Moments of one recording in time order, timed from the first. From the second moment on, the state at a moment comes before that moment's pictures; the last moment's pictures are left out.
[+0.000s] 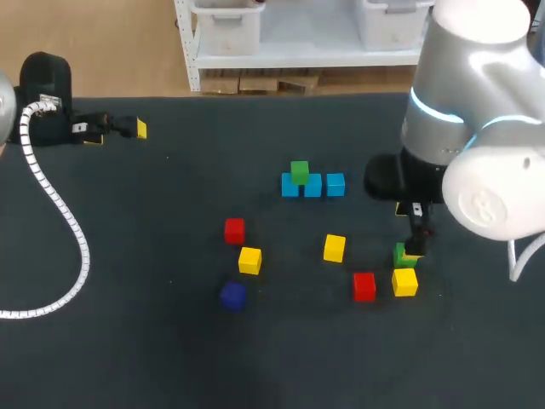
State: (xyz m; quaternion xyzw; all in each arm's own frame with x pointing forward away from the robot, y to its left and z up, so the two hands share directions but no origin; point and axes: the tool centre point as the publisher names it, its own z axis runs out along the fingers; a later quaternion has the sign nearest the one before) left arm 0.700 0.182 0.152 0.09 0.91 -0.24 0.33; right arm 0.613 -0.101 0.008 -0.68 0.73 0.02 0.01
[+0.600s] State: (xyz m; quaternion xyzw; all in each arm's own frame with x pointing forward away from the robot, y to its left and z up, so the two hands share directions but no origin) left arm 0.700 0.182 0.152 0.09 0.91 -0.24 0.33; right arm 0.613 -0.102 0.006 -0.68 0.74 0.02 -0.01
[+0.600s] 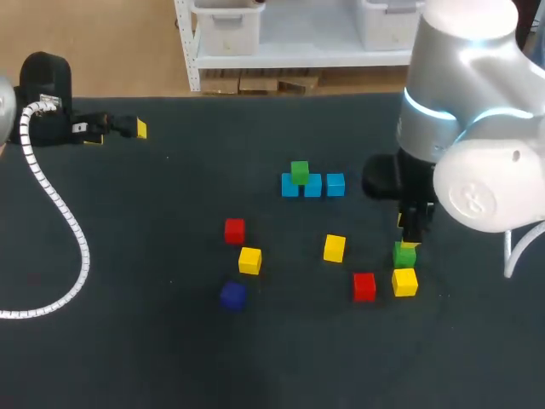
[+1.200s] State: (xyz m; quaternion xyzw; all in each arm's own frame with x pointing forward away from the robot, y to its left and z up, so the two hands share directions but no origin) left arm 0.700 0.182 0.152 0.09 0.91 -0.24 0.33; right arm 0.588 -0.104 0.007 -0.69 0.72 0.04 -0.01
